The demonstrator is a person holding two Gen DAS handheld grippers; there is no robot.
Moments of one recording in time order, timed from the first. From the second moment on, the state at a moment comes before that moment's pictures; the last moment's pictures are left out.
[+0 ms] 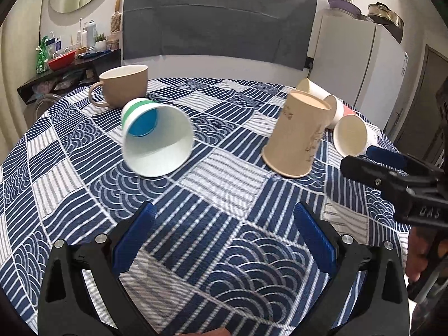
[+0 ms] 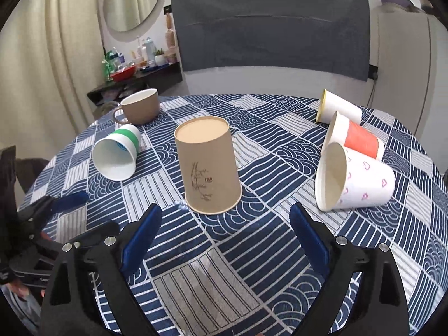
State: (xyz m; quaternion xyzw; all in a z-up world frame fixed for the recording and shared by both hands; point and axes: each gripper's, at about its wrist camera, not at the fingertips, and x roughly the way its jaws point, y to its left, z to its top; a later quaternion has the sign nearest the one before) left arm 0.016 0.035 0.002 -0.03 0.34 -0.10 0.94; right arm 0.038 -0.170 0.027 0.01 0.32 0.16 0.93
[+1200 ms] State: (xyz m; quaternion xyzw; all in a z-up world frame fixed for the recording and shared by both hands) left arm 0.004 0.017 0.002 -0.05 0.31 -0.01 0.95; right arm 0.009 -0.206 0.016 0.03 0.24 0.19 0.95
